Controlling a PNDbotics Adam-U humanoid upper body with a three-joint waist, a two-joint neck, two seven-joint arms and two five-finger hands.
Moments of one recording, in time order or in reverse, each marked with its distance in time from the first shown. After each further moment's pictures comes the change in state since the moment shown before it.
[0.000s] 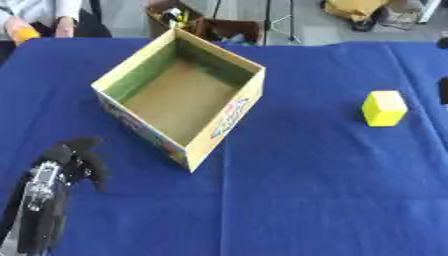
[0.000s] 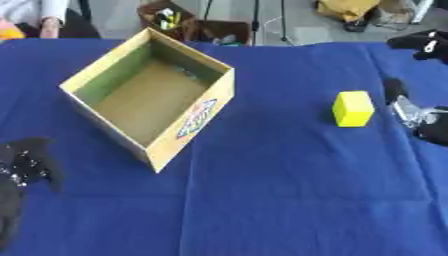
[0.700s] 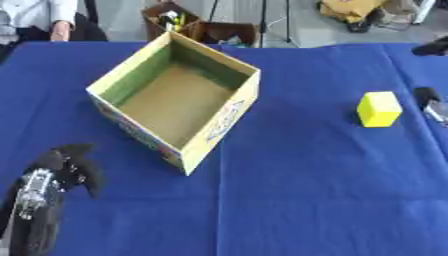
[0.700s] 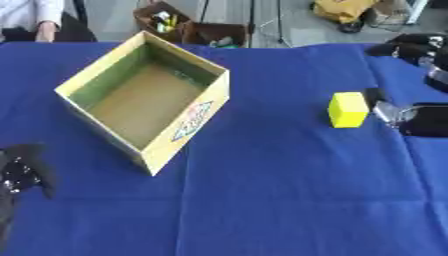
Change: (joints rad) left arm 0.000 0.000 -0.011 0.005 0.000 0.000 -0.011; right arm -0.082 -0.127 0.074 0.075 0.095 0.070 0.184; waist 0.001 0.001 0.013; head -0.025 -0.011
